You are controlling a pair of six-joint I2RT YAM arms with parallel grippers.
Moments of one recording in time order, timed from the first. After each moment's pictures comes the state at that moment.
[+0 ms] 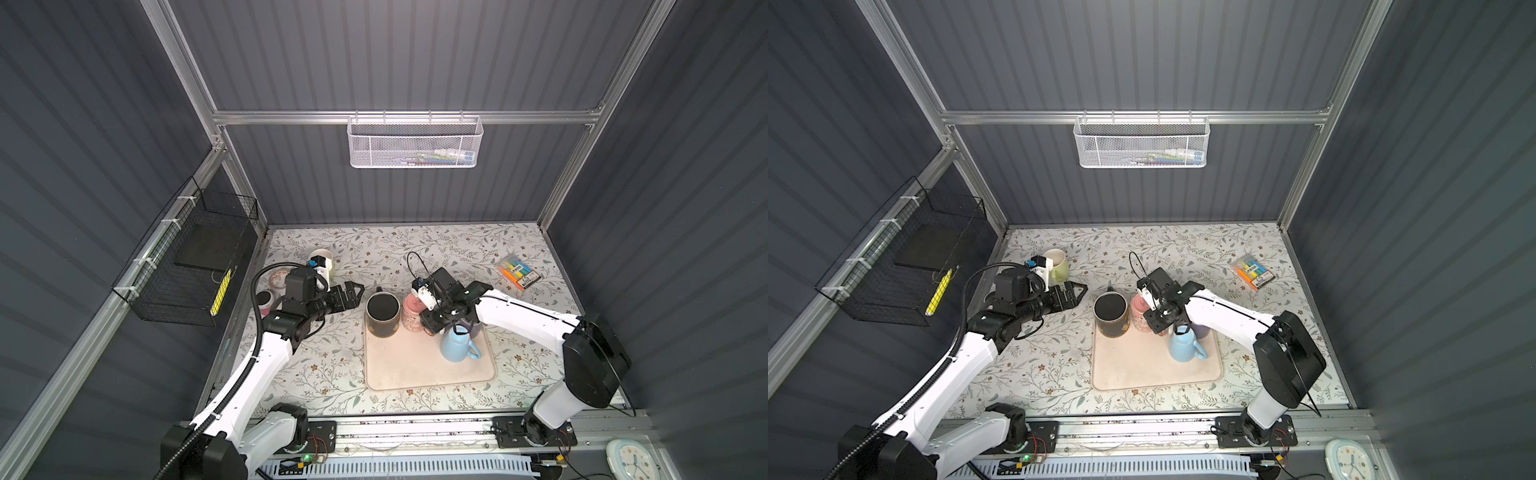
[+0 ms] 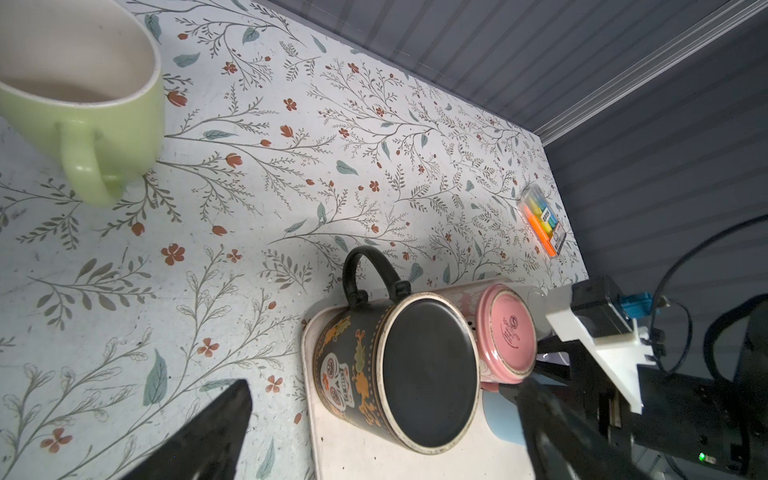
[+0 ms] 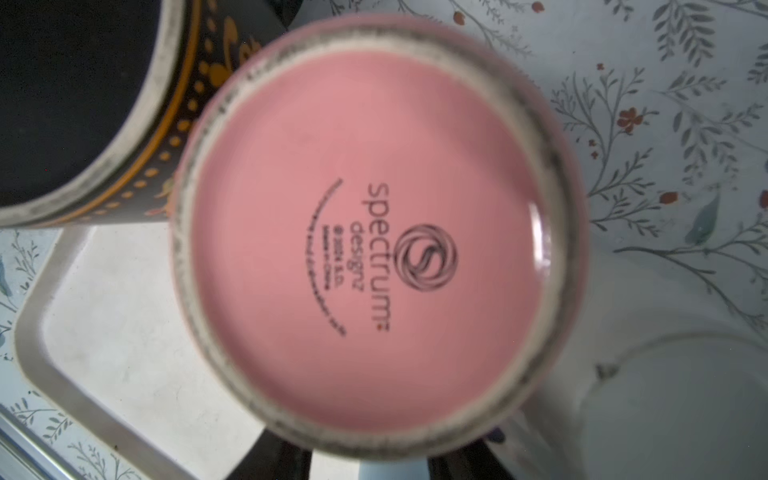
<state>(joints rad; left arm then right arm) -0.28 1.05 0.80 -0.34 0.32 -0.47 0.73 1.63 1.14 -0.64 -0.04 0.07</state>
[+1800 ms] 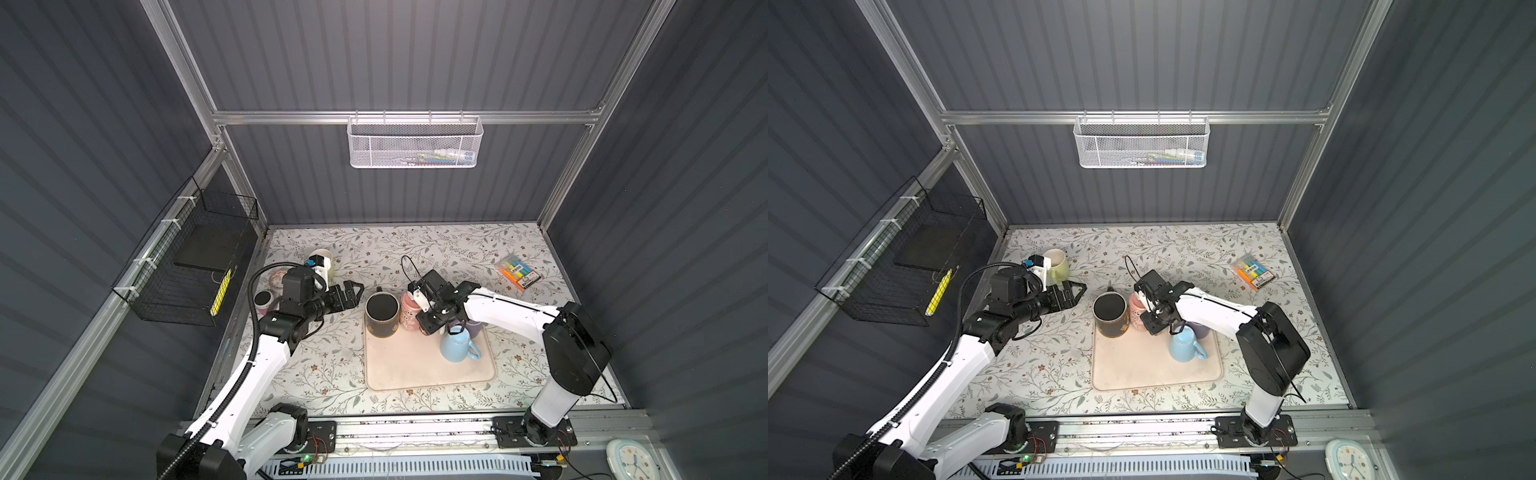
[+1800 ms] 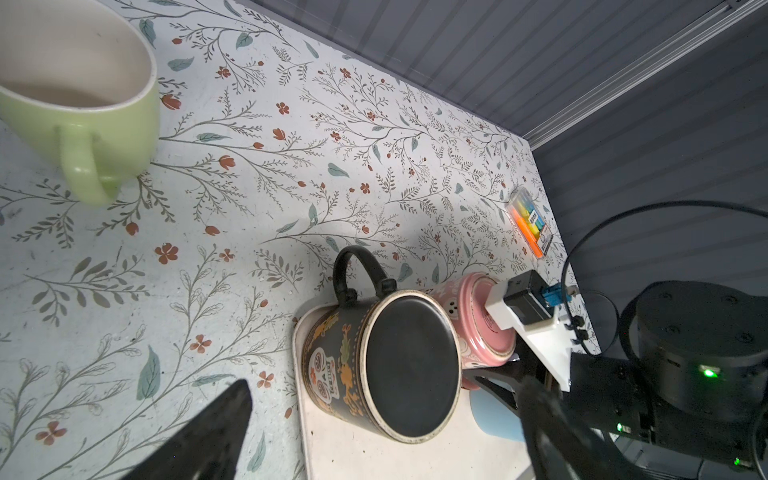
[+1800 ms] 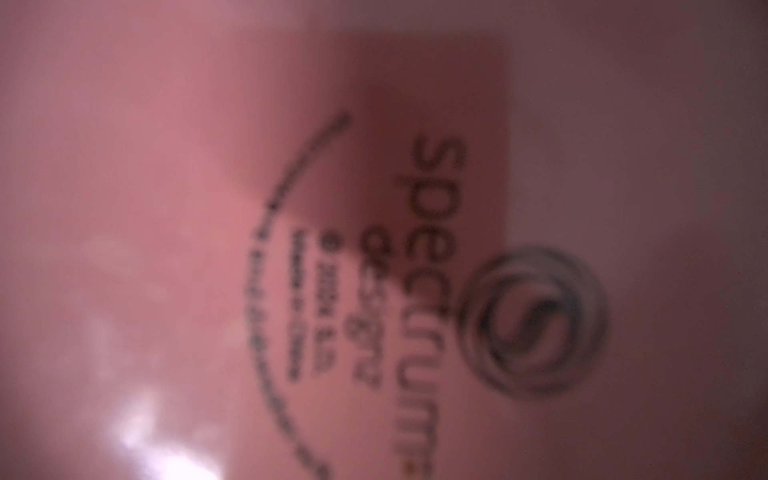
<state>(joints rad) -0.28 1.02 0.82 -0.37 0.34 -0.48 0.75 1.71 1.16 -0.64 -0.03 0.10</state>
